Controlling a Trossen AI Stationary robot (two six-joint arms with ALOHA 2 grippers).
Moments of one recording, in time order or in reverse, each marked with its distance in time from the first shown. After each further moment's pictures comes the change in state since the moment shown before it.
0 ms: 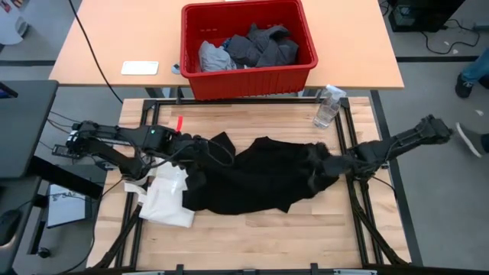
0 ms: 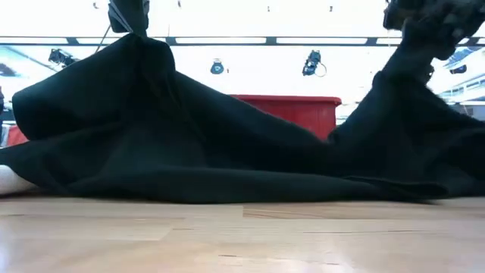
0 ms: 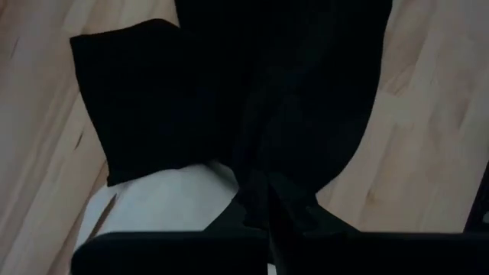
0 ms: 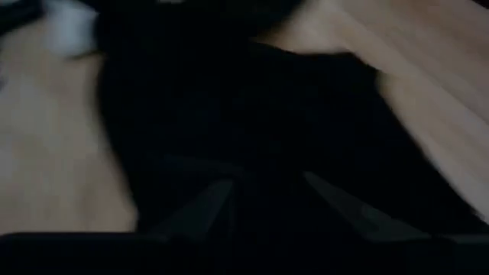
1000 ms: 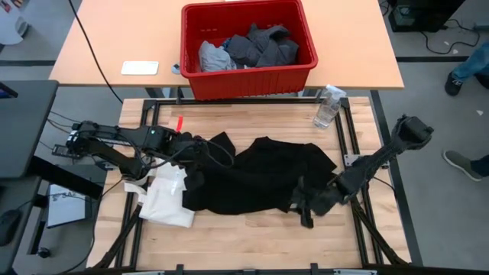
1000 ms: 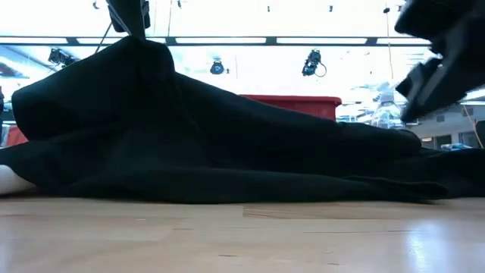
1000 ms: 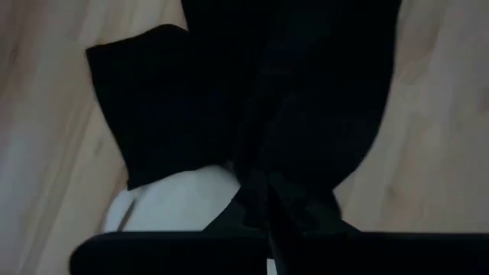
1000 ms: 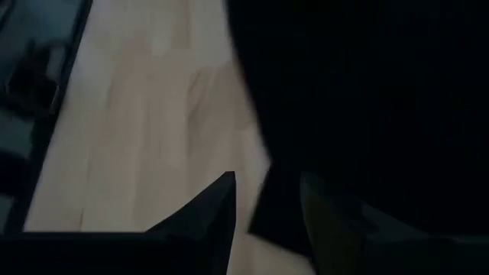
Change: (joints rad) left arm -0.007 0.000 0.000 -0.019 -0.040 0.058; right arm 0.286 0.483 -0.020 0.454 -0.060 0.017
